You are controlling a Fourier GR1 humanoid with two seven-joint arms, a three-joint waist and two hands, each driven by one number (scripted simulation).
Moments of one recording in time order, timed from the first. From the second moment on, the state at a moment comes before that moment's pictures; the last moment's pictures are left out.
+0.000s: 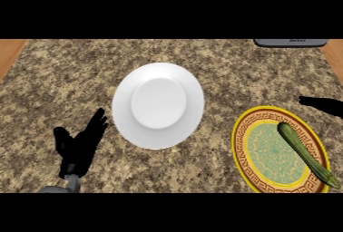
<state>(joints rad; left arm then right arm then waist) -0.01 0.23 -0.20 -1.44 0.25 0.17 0.16 -0.24 -0.95 0.20 -1.31 0.37 0.48 -0.46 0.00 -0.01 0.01</state>
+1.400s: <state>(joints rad) -0.02 0.16 -0.15 -1.44 0.17 0.13 0.19 -0.16 -0.74 0.18 -1.30 0.78 0.40 -0.44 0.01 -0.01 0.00</state>
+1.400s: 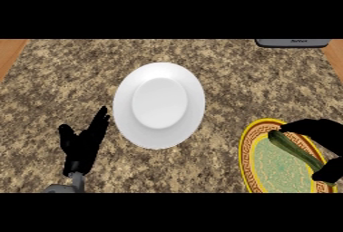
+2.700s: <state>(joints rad) 0.01 0.15 -0.12 -1.45 0.16 0.09 0.19 -0.16 -0.07 0.37 -1.55 0.96 -0.03 -0.04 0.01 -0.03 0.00</state>
